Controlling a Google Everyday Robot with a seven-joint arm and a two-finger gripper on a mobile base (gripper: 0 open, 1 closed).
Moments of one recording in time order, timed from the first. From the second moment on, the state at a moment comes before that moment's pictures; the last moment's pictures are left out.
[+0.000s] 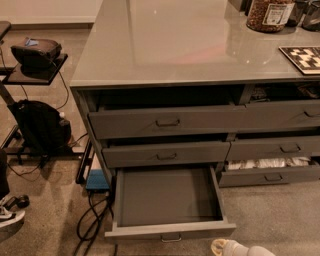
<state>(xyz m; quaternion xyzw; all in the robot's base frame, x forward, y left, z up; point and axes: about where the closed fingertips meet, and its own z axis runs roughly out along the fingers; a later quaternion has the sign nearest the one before) 0.414 -0.267 0.150 -0.52 0.79 0.05 0.33</state>
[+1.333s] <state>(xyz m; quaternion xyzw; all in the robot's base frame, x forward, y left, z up) 0.494 -0.237 0.116 -0.51 0.76 0.05 0.39</state>
